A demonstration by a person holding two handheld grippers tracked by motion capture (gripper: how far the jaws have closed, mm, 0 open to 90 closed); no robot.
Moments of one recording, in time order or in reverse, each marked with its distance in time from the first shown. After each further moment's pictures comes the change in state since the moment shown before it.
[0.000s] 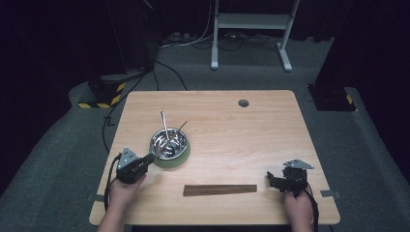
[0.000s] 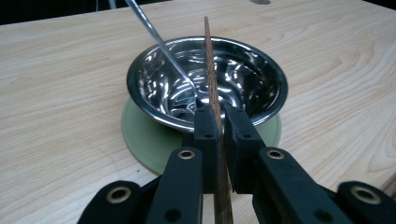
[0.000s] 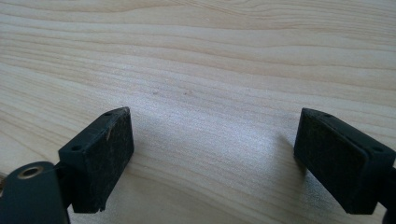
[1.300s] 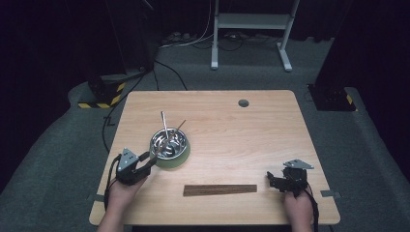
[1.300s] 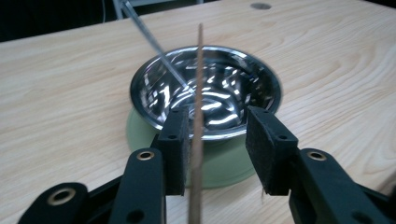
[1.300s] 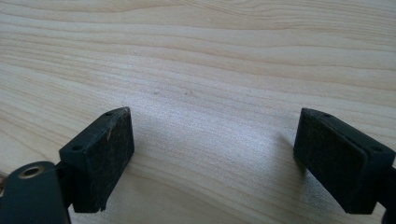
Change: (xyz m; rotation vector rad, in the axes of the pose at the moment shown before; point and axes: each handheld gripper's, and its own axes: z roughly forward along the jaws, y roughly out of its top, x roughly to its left) left arm -0.018 0.010 -0.009 -0.045 -0.006 0.008; right arm 0.000 0.000 0.000 -0.002 0.001 -0.006
